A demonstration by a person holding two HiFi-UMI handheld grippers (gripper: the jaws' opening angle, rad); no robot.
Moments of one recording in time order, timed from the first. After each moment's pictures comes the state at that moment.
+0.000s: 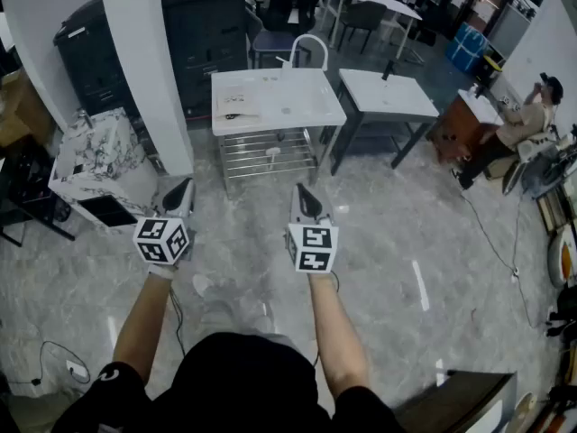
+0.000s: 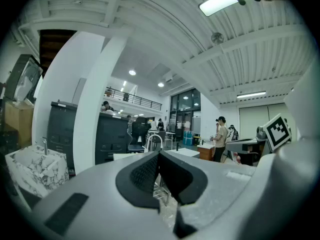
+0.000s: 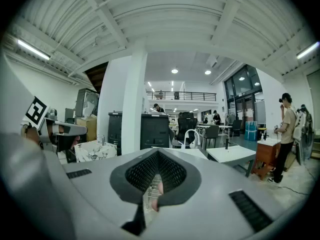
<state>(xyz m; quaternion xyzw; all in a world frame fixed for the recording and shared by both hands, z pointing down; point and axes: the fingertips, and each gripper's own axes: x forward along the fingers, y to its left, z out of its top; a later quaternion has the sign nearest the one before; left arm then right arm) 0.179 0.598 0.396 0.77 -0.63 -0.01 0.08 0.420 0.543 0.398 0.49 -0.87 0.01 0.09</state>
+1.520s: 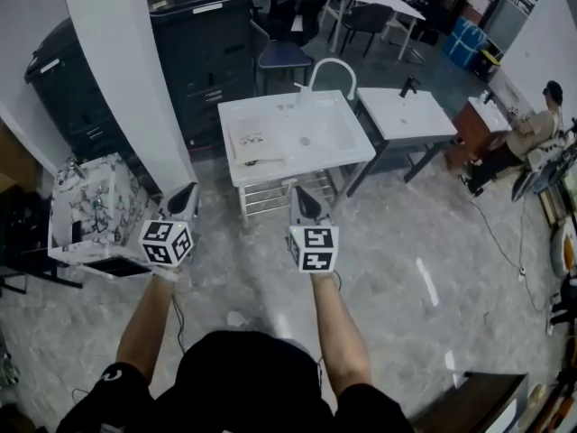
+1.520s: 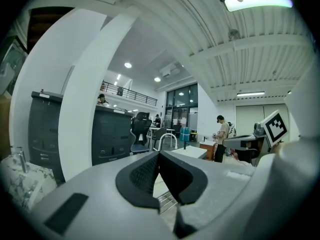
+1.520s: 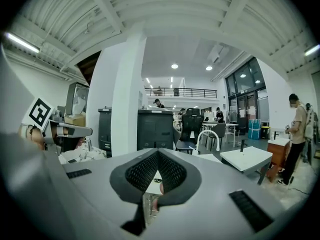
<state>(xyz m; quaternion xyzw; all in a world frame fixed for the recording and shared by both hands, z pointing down) -0.022 0.336 0.416 0.80 -0.60 0.00 0.09 0.211 0.300 0.412 0.50 -0.86 0.02 0.10</state>
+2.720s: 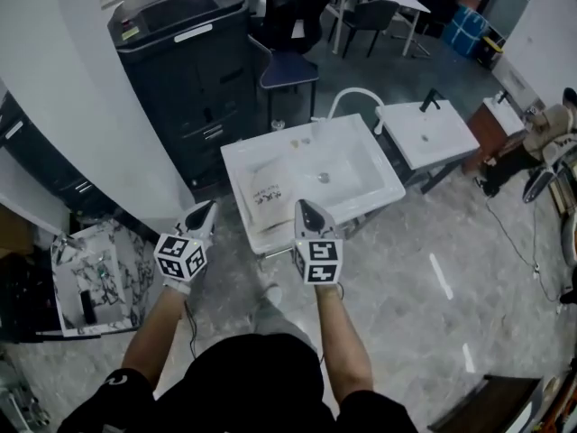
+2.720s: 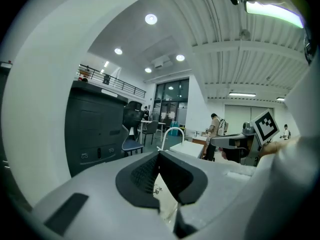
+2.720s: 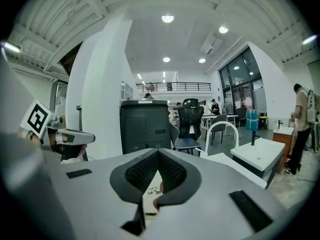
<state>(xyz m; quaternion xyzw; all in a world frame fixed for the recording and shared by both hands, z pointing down) -0.093 0.062 0.474 0.85 -0.51 0.03 0.11 0.109 0.040 0.466 0.53 -0.84 0.06 0.10</state>
